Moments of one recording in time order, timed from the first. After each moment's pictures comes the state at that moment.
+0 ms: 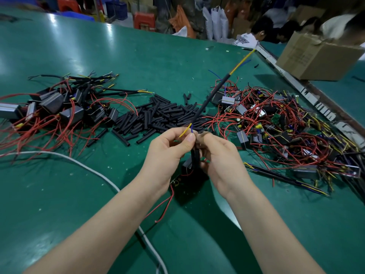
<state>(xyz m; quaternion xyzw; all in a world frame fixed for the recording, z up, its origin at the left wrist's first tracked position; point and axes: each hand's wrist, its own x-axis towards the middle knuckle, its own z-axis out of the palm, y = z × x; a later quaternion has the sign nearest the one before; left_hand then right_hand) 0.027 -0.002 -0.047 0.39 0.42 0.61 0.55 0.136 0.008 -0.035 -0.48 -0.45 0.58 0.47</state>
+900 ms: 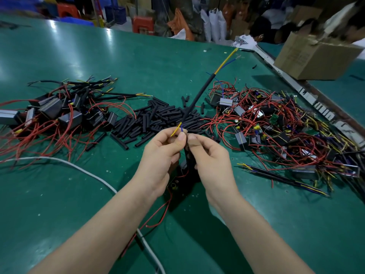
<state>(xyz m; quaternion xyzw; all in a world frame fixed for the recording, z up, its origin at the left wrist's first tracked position) 0.023 0.001 -0.044 0.33 0.41 0.63 0.58 0.122 -0.002 -0.041 -0.47 -0.53 0.47 0.53</state>
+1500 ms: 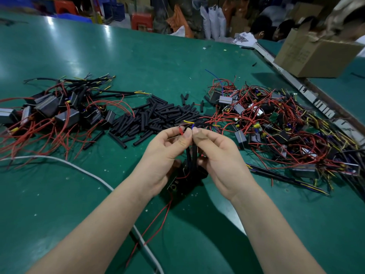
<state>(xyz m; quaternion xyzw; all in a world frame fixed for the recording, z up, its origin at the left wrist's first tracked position) 0.023 0.003 -0.044 0.36 0.43 0.56 0.61 0.140 0.003 -0.024 -0.42 -0.51 0.60 0.46</state>
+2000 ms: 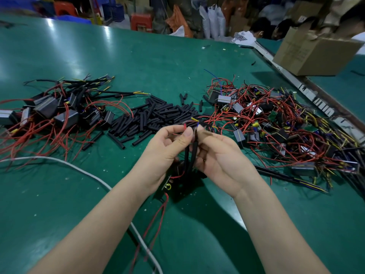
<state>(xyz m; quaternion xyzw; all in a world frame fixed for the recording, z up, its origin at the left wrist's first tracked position) 0.022 0.005 -0.046 0.41 0.42 0.56 0.58 0.148 0.011 -0.023 -0.37 -0.42 0.71 0.44</state>
